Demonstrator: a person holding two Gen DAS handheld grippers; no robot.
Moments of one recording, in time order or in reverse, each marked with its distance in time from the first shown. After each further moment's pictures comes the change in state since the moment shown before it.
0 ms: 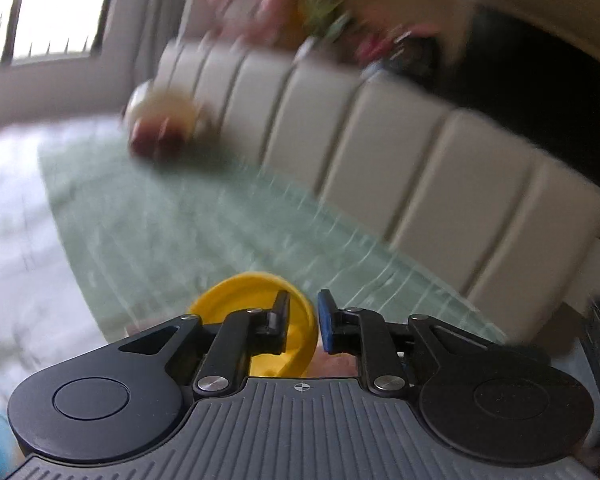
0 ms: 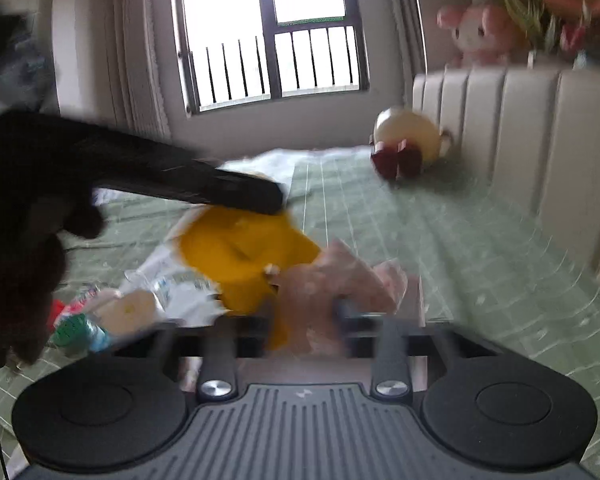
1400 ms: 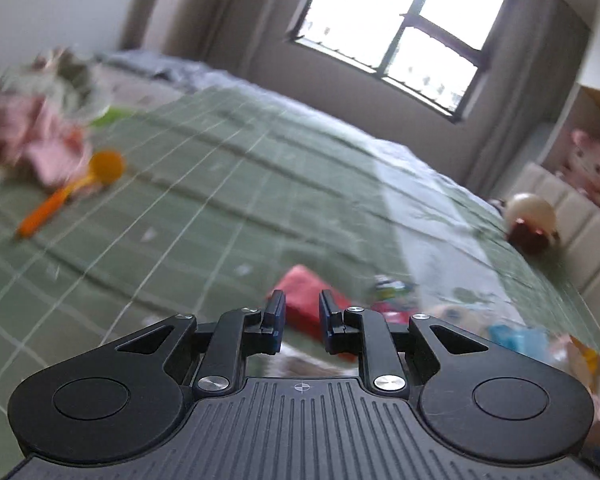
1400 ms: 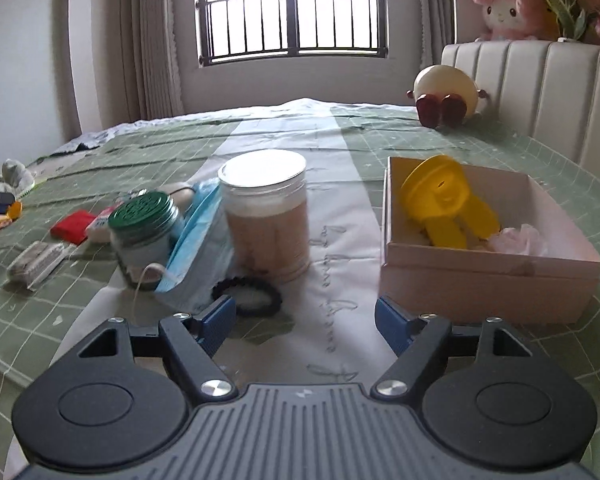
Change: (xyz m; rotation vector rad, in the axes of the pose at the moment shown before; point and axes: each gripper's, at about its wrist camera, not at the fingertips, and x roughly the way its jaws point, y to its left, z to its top) left arm -0.319 0.297 -0.259 -0.629 -0.317 0.681; right arm 0.020 0.187 -0.116 -0.111 0.067 -0.060
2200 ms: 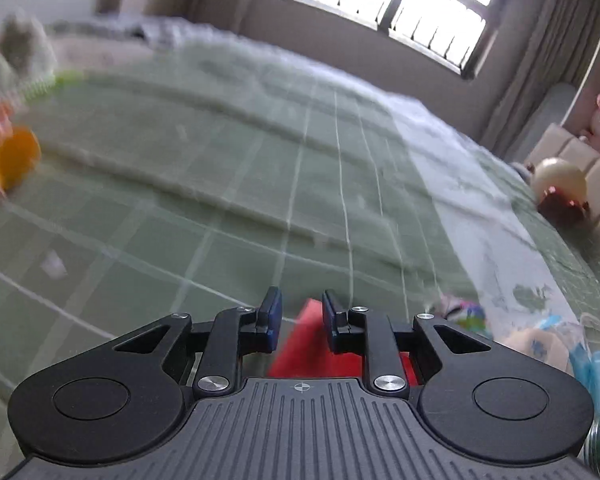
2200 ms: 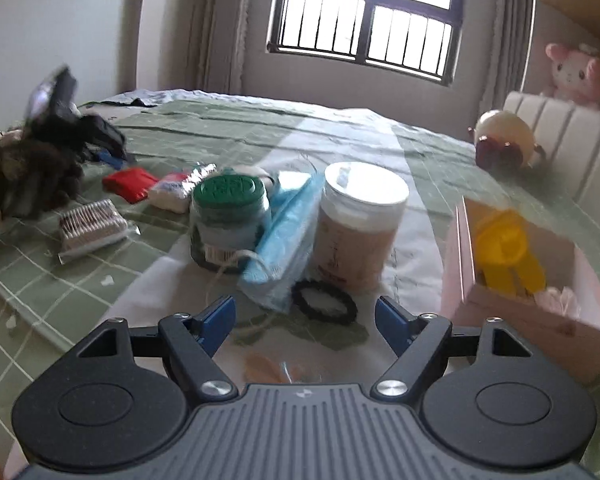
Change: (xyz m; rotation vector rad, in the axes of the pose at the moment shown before) left arm 0.135 0.008 0.027 0.061 0.129 -0.010; right arm -0.007 0.055 0.011 -0.213 -0.015 0.072
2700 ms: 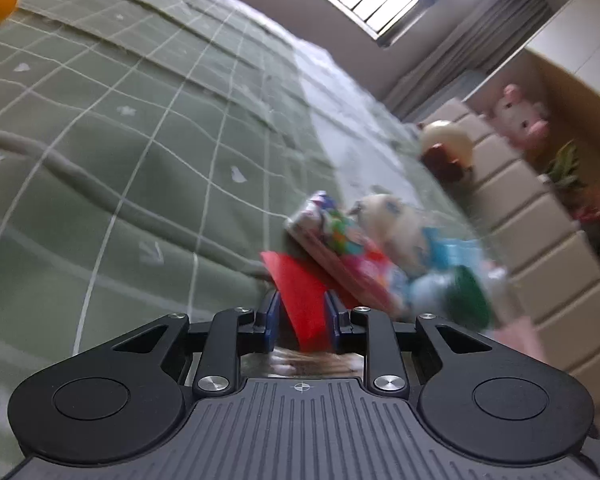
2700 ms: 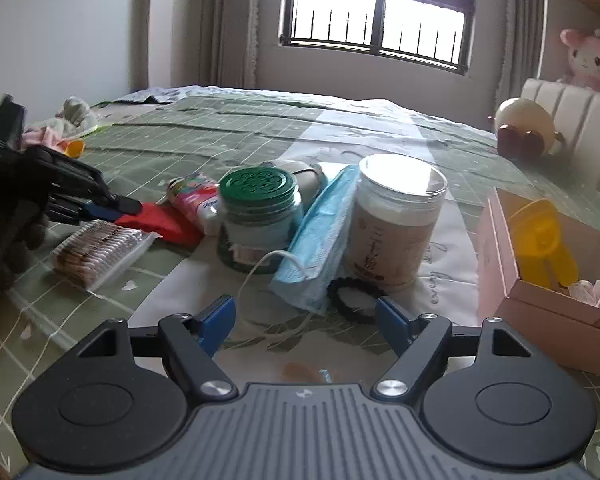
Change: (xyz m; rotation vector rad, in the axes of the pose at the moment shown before) left arm -0.089 0.000 -0.090 -0.093 0.126 -0.360; right arm 0.013 0.017 -0.006 0.005 0.028 0.060
